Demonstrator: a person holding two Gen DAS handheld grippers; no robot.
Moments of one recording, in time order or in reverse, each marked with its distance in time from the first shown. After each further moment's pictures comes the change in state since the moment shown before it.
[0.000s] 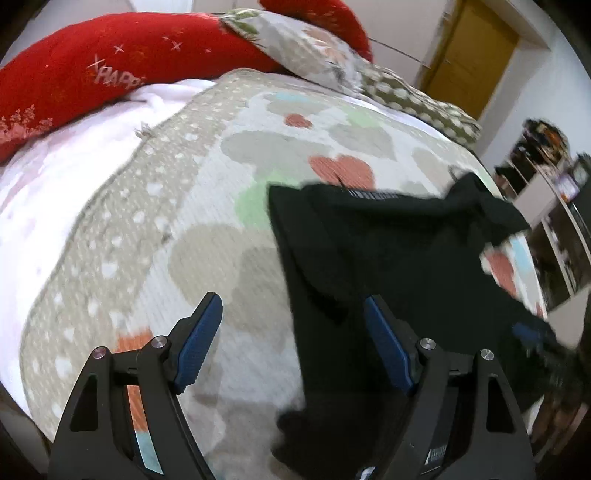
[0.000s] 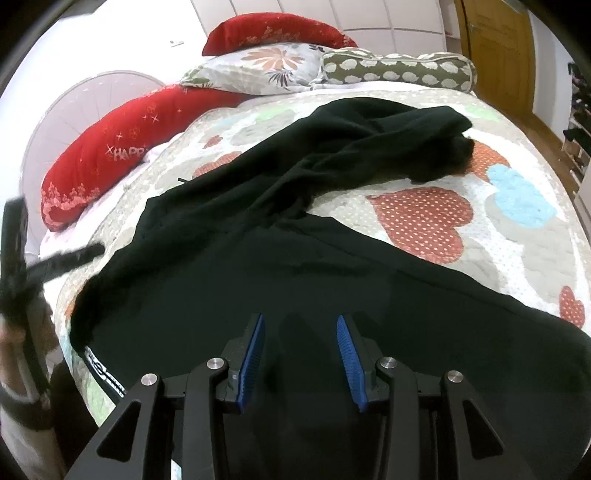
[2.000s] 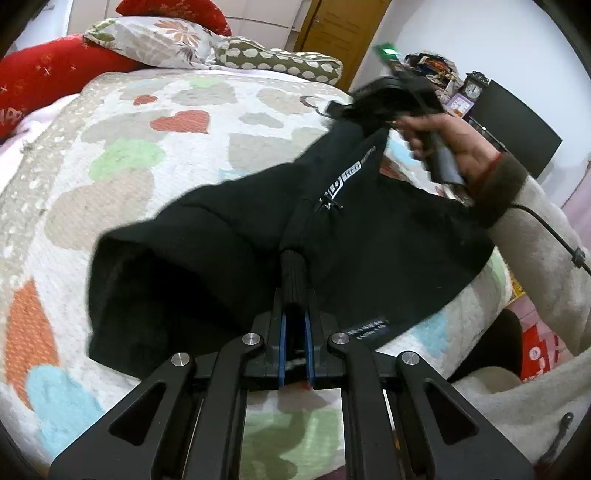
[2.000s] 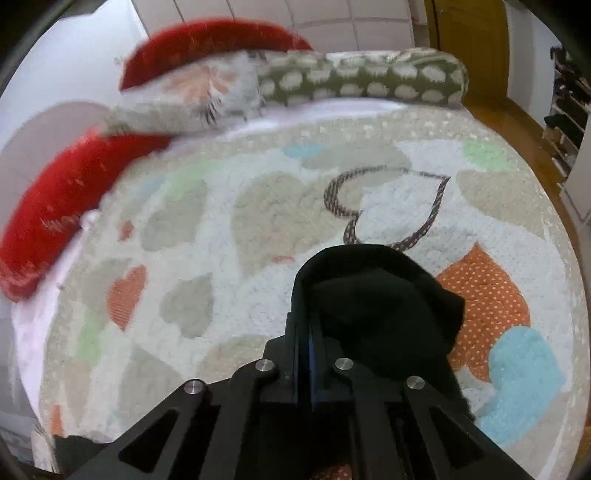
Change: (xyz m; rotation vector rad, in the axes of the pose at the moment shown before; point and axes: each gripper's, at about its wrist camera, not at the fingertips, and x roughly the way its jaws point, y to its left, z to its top) left arm -0.047 -0.057 -0.096 0.342 0.065 -0.352; right arm 0.059 -0.074 0.170 0.118 -0.016 -0.072
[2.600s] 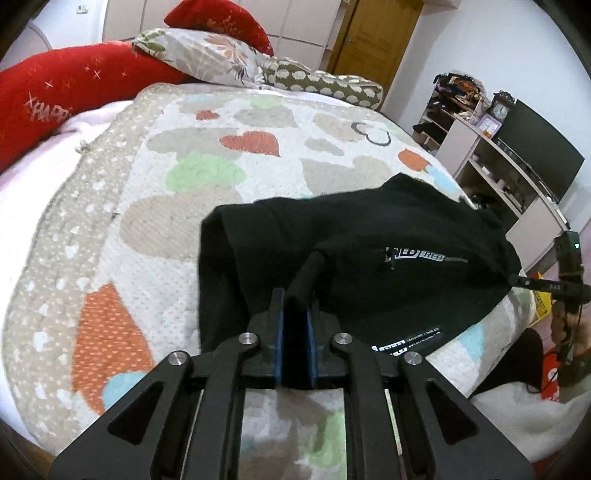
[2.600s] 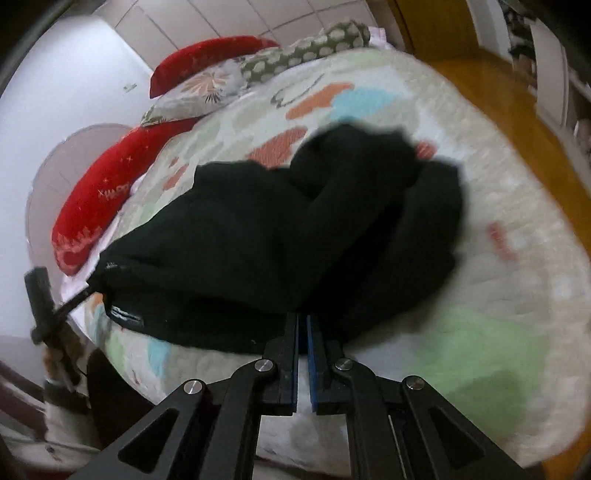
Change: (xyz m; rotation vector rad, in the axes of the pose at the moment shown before) left arm -0.037 0.050 -0.001 -0.058 -0.077 0.110; right arm -0.185 -0.091 -0.266 0.127 0.007 0.092
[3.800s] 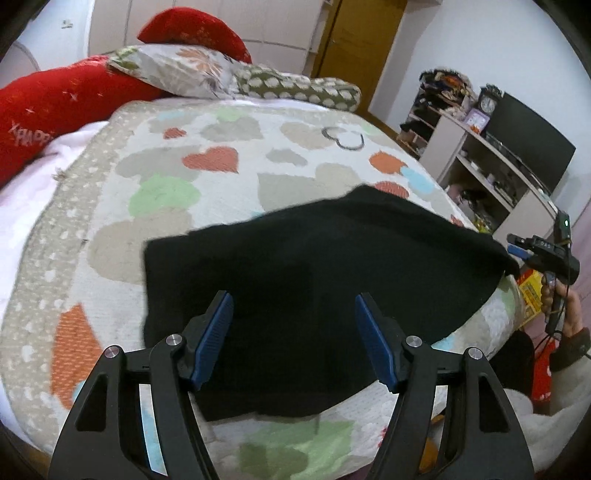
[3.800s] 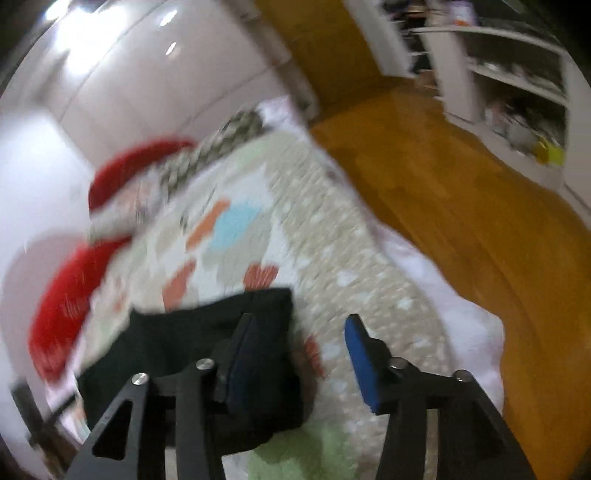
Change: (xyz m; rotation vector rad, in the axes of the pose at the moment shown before) left arm -0.001 -0.048 0.013 0.031 -0.022 -0.019; right arm -0.051 -0.096 0.018 0.323 -0.293 -0.115
